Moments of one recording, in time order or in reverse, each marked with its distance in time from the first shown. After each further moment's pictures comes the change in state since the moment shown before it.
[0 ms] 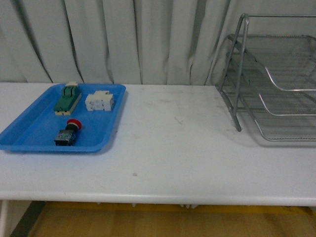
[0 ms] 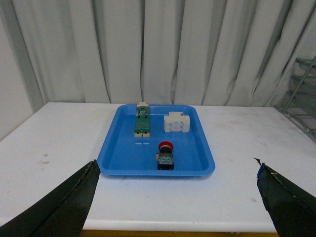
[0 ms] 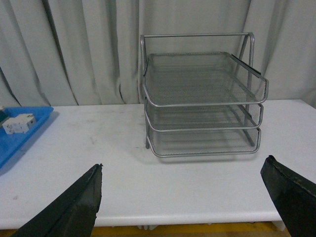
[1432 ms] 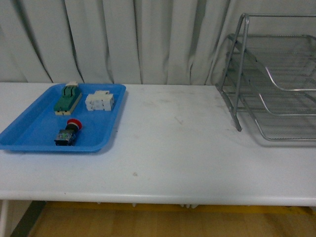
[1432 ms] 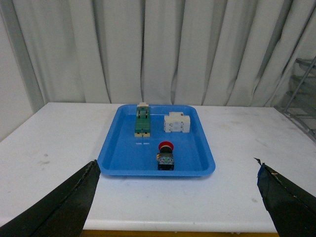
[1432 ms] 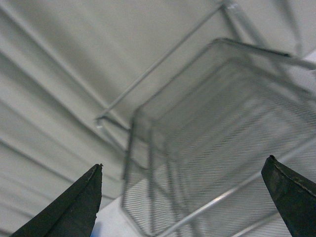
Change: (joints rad) left arm 0.000 0.000 0.000 0.000 0.000 0.000; right arm -0.280 1.774 0.678 1.122 -0.220 0.705
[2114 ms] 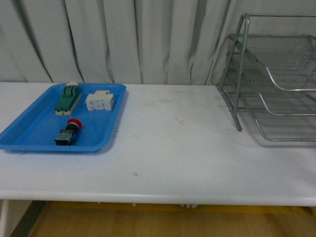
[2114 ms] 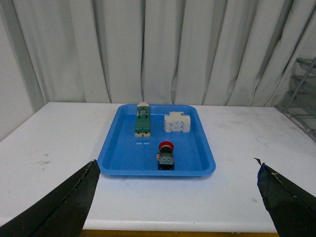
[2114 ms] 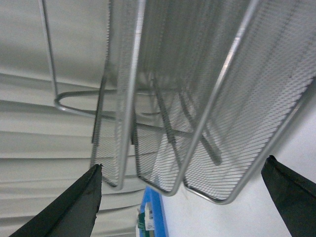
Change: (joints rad) left arm 0.000 0.000 0.000 0.000 0.000 0.000; right arm -0.068 0.381 0.031 0.166 -0.275 0.563
